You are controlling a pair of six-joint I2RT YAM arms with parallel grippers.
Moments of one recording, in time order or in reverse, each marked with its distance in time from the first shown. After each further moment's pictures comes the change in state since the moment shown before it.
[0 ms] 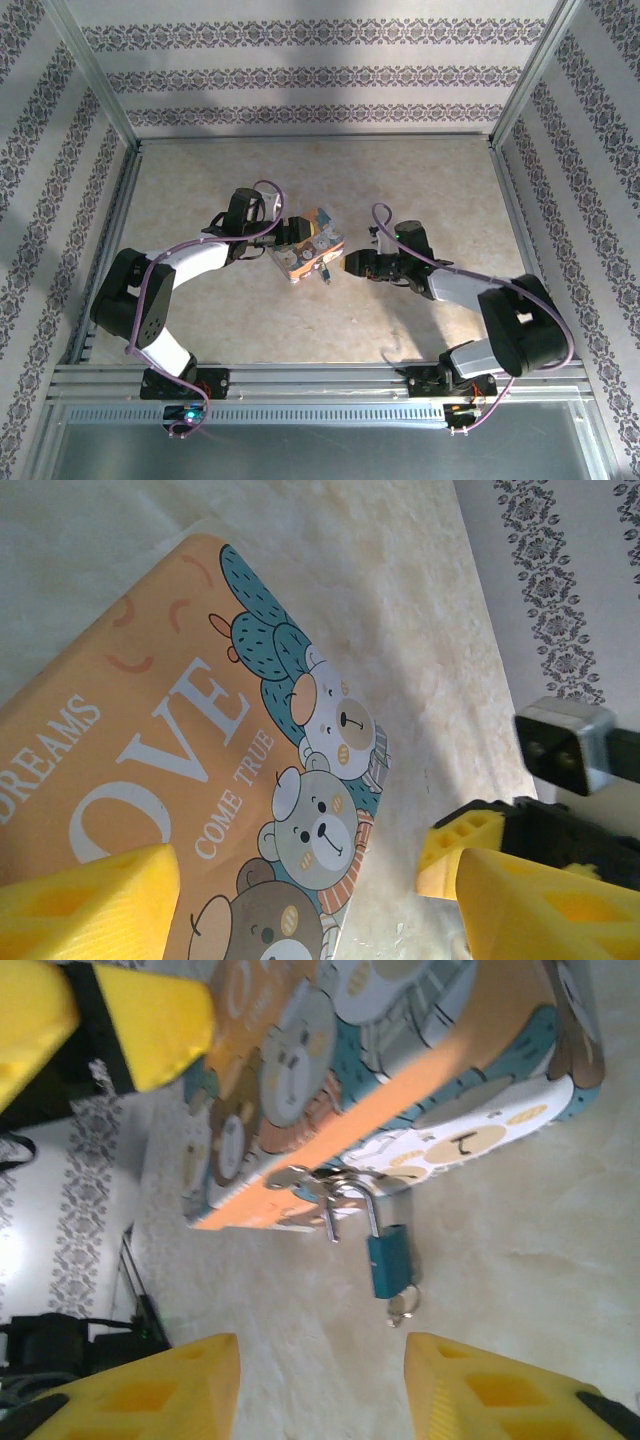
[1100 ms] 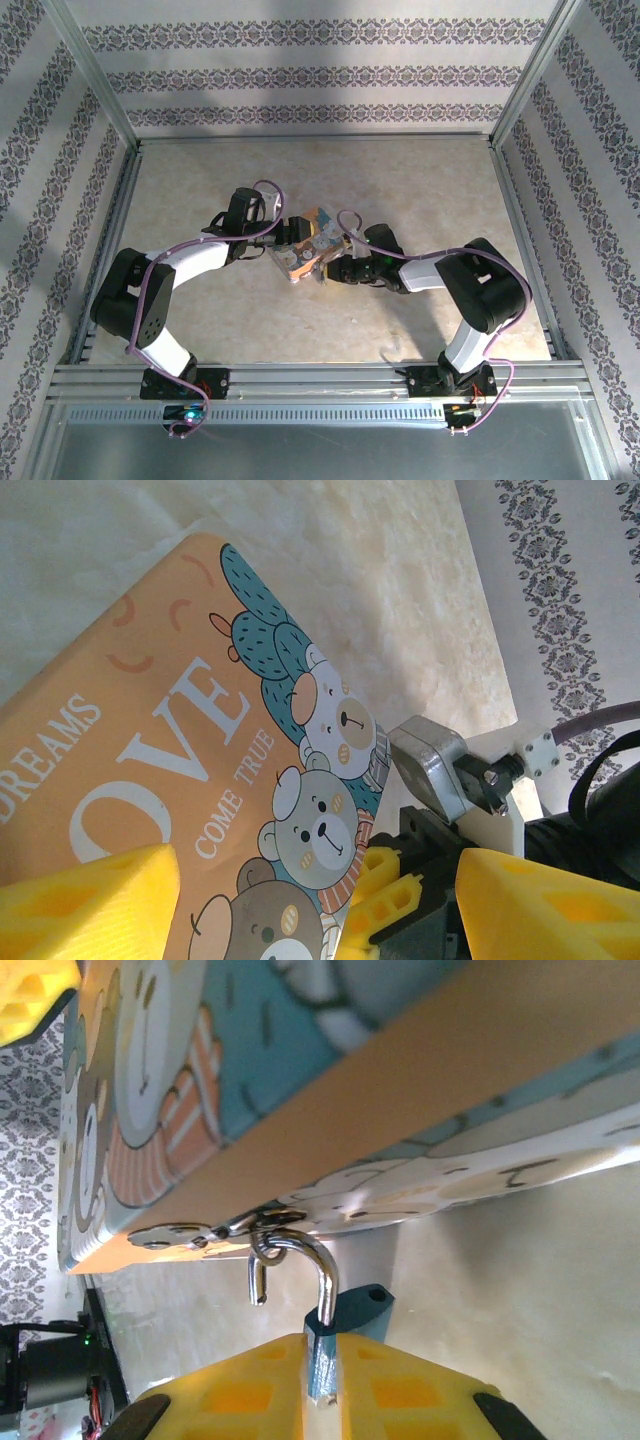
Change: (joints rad) left arm 0.000 0.000 0.003 -0.006 0.000 0.000; right arm 0.156 0.280 0.092 0.161 0.087 0.032
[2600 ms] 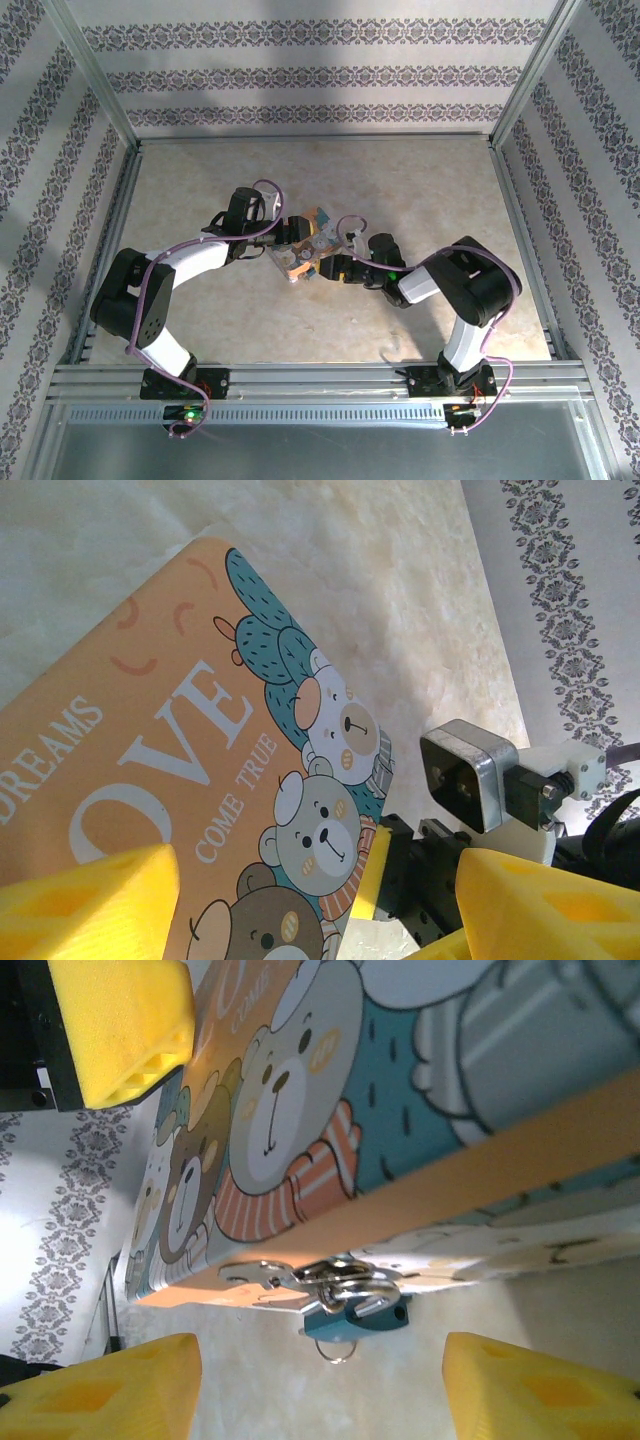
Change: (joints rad) left arm 0.000 0.000 0.004 -0.008 -0.012 0.001; right arm 0.021 0.069 -0.113 0.450 0.068 0.109
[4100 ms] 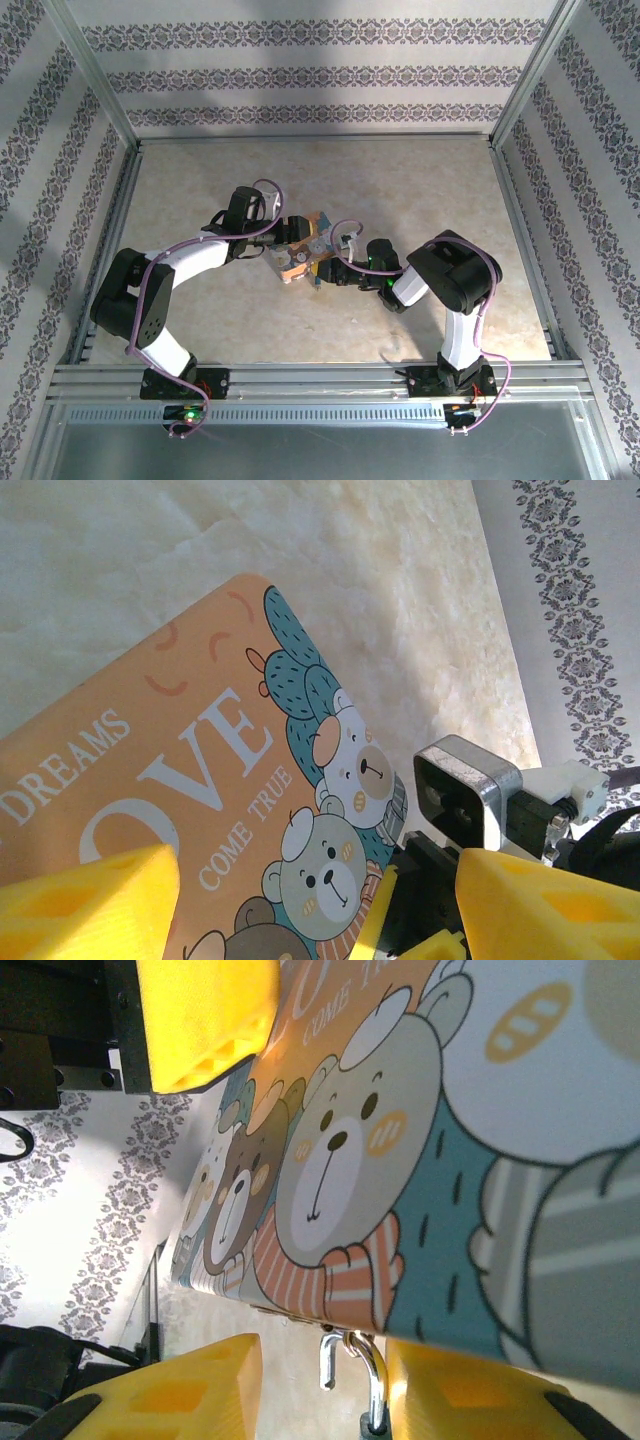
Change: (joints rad) left arm 0.000 0.000 0.013 -0.032 -0.008 0.003; right arm 0.032 0.123 -0.014 0.274 -0.057 0.052
